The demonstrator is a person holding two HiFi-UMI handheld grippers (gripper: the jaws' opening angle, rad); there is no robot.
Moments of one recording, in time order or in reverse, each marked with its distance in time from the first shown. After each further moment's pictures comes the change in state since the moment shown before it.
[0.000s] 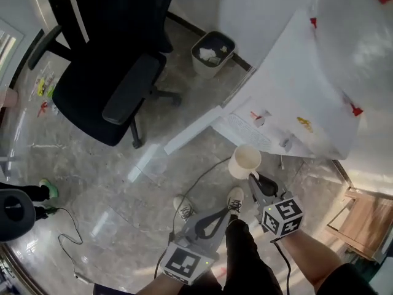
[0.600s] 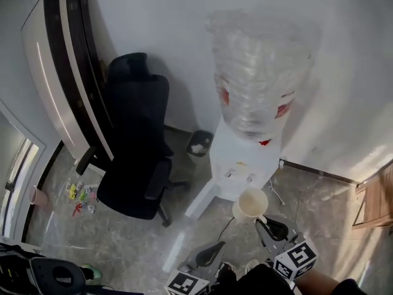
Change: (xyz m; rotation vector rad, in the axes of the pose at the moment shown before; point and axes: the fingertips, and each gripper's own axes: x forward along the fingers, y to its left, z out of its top) left arm -0.133 -0.145 0.129 0.201 -0.038 -0.195; right arm -0.283 0.144 0.178 -0.045 -0.478 -0.139
